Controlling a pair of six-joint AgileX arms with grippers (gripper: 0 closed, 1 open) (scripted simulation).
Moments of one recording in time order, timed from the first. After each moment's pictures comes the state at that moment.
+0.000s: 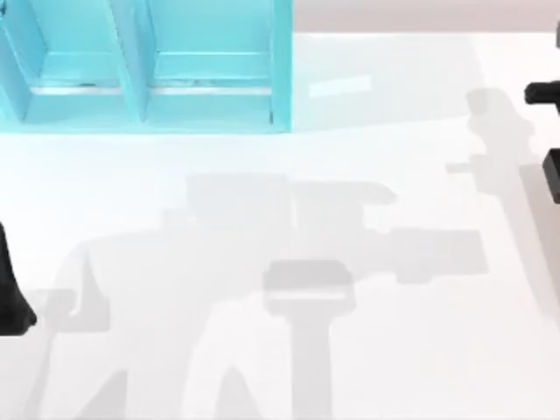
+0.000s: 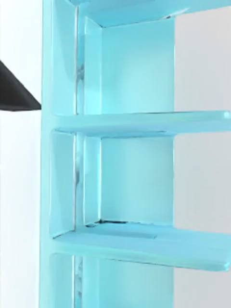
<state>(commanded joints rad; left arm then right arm) 0.00 0.00 0.00 0.00 0.00 0.00 0.08 1.95 1.79 -1.41 0.00 0.10</state>
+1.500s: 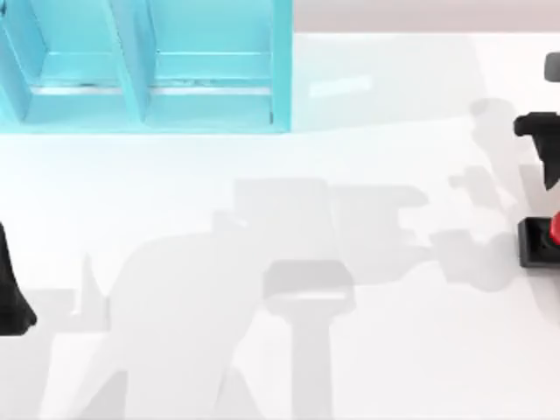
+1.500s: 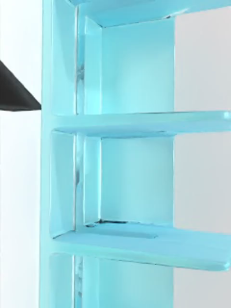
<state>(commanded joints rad) 0.00 0.00 0.00 0.00 0.00 0.00 0.08 1.95 1.63 -1.26 0.00 0.10</state>
